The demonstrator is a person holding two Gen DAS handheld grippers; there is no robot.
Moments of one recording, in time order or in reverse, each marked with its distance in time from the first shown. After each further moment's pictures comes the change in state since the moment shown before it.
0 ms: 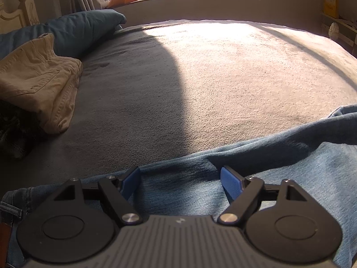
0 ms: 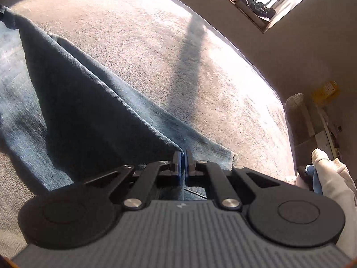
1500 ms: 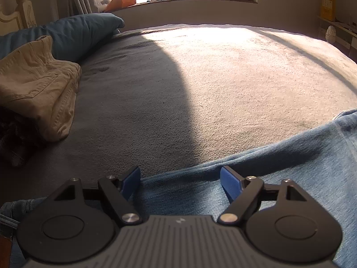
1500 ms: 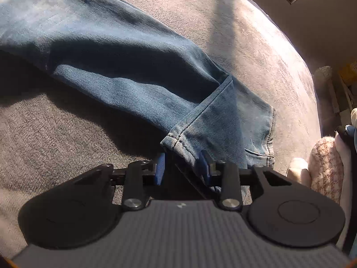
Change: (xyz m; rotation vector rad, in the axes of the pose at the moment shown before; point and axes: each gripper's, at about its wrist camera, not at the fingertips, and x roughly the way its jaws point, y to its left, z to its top) left arm 0.010 0.016 0.004 0.011 -0.028 -0.028; right arm 0.015 0.022 -0.040 0.029 0.177 0.103
